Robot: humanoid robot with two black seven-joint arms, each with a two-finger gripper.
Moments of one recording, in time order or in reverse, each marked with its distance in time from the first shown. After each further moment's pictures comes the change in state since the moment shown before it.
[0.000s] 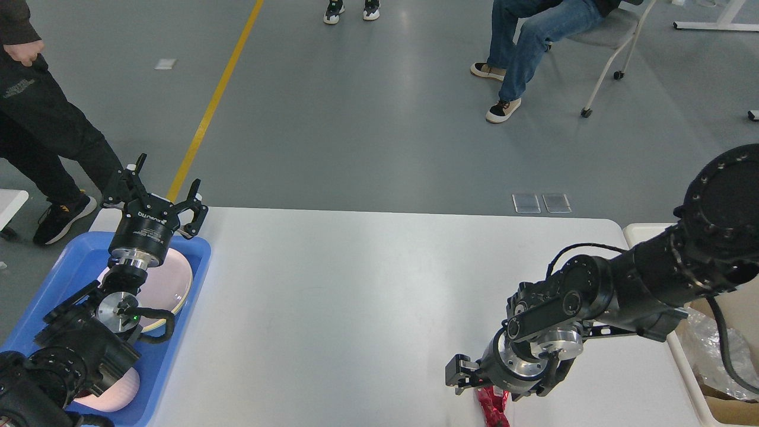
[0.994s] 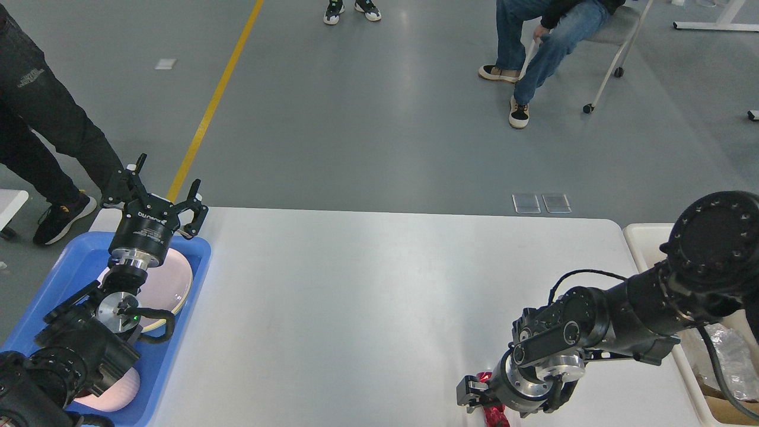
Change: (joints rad) left arm 0.000 0.000 0.000 0.000 0.000 0.000 0.000; right arm -0.164 0.001 0.000 -0.122 -0.086 0.000 0.000
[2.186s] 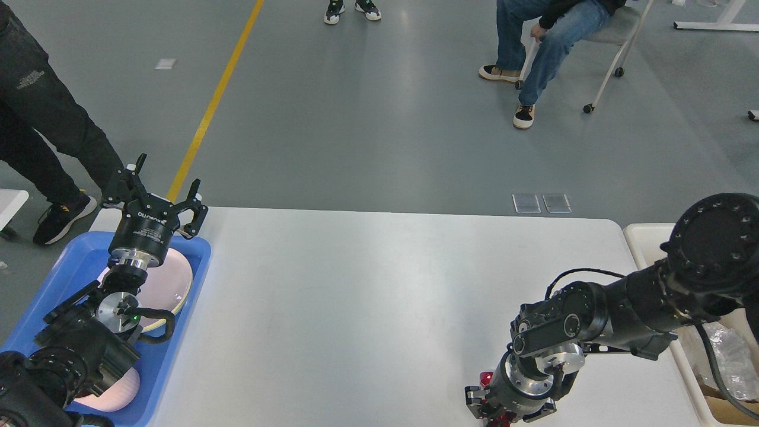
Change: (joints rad) left arm 0.000 0.000 0.000 0.000 0.000 0.000 -0.001; right arm 0.010 -0.005 0.016 -0.035 0.004 0.160 -0.002
